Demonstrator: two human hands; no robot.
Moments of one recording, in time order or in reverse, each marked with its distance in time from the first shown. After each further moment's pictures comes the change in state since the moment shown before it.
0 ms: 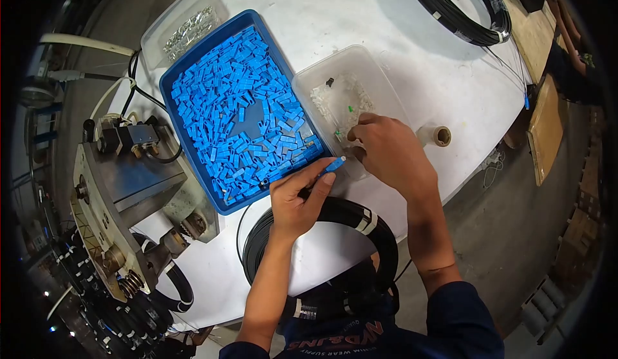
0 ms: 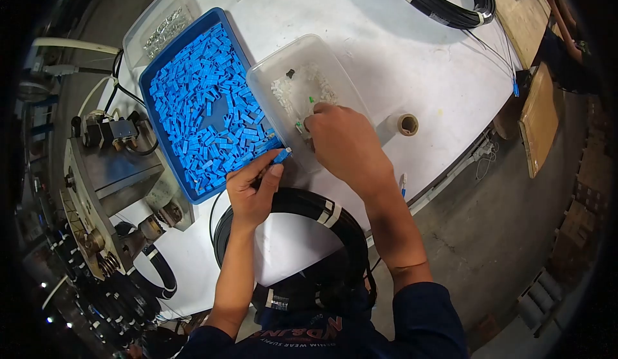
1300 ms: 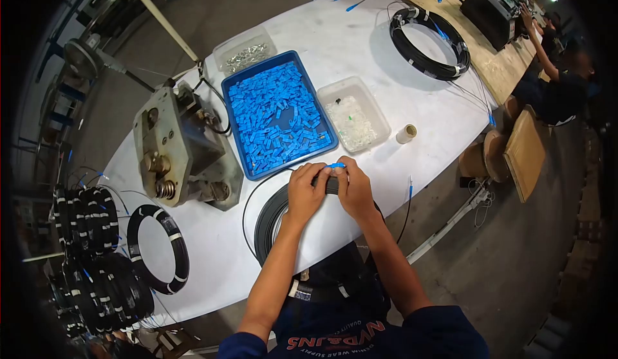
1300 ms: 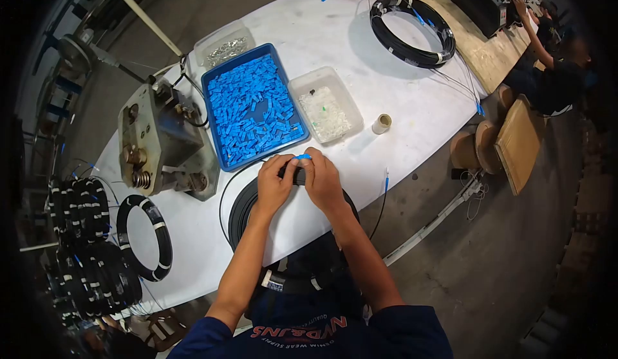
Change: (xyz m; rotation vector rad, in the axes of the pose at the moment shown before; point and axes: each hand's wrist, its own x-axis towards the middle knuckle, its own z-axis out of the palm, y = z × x) left_hand -0.054 -0.011 -0.007 0.404 0.150 0.364; right_hand -0.091 -0.060 0.095 0.457 0.555 -0.013
